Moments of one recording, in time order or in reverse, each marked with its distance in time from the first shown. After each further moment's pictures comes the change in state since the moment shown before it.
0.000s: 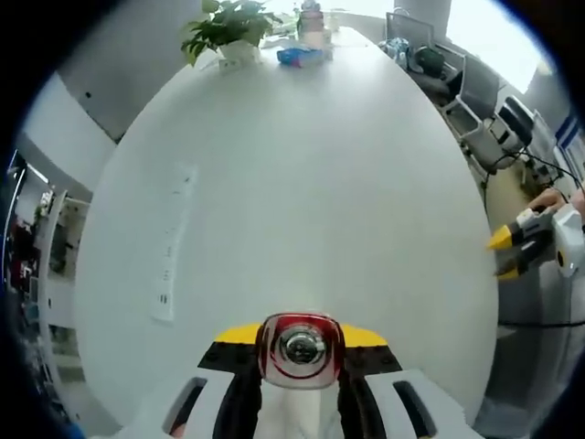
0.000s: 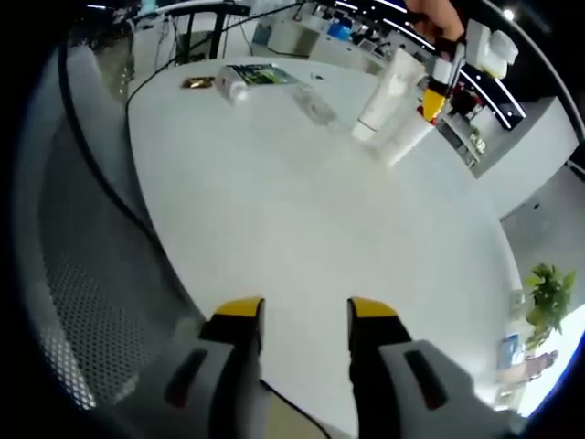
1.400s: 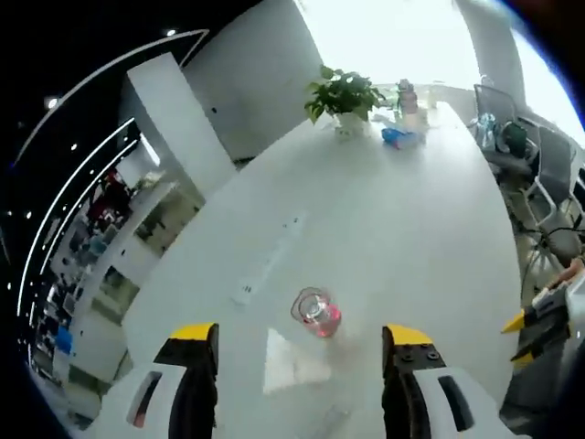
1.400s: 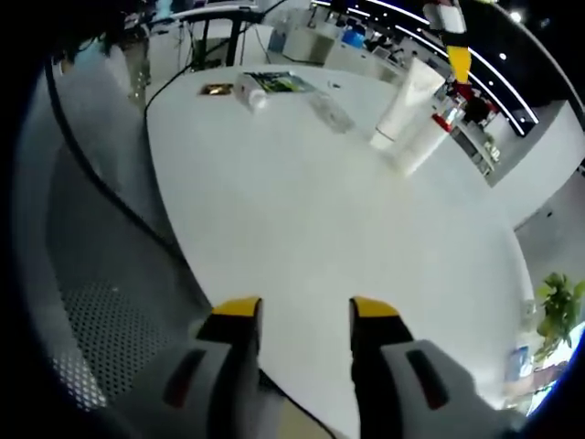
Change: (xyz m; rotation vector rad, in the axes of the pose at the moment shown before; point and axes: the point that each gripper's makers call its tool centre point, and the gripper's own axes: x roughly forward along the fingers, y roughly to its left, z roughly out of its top) left arm -0.112 -0.015 -0.026 -0.329 -0.350 0.483; right arm 0.001 0.017 0.007 -0.025 -0.032 0.087
